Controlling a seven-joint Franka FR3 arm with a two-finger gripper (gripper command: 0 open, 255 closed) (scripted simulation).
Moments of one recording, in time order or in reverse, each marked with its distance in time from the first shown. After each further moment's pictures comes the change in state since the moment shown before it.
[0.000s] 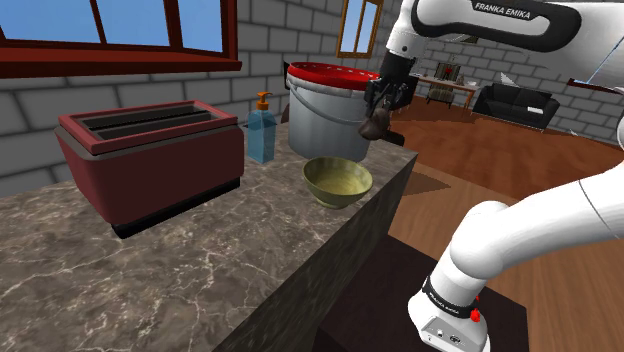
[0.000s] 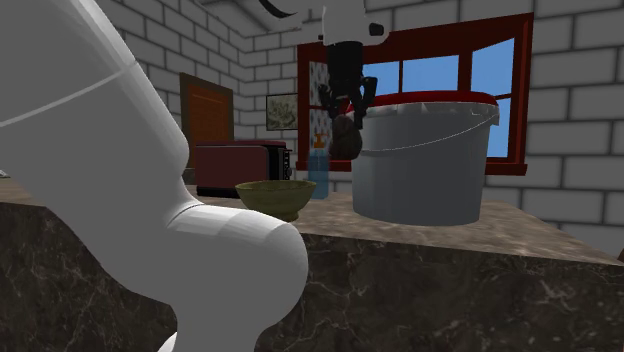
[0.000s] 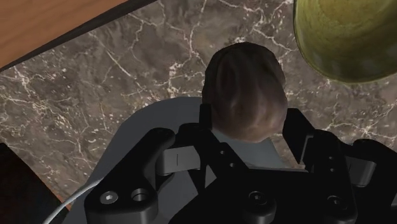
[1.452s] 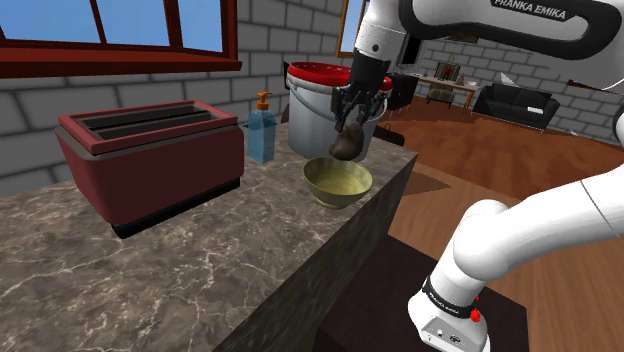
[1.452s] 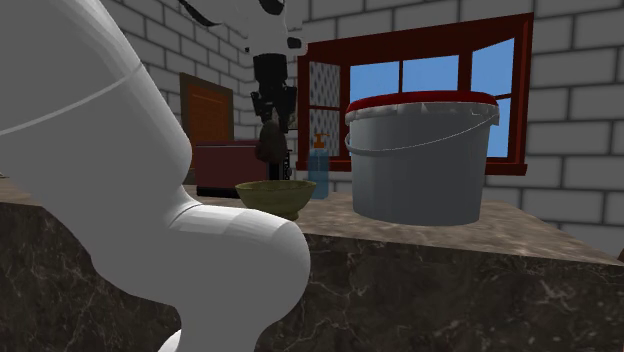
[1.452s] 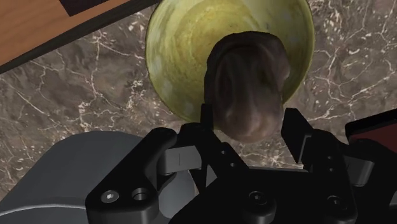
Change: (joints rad) arm 0.078 -0.021 0.278 -0.014 0.124 -0.002 0.315
